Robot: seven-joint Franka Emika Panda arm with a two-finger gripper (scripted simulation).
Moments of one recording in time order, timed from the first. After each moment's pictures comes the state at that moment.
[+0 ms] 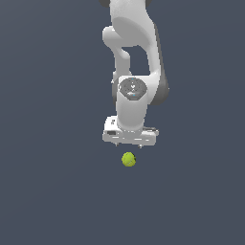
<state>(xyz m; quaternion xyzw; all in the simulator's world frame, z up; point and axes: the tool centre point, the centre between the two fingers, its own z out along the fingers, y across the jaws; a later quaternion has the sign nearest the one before) 0.050 0.025 0.135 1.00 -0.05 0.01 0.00</state>
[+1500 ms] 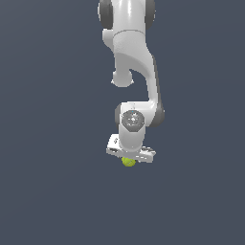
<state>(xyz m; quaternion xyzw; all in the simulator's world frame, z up) 0.070 0.031 0.042 0.99 -0.11 0.00 0.00</state>
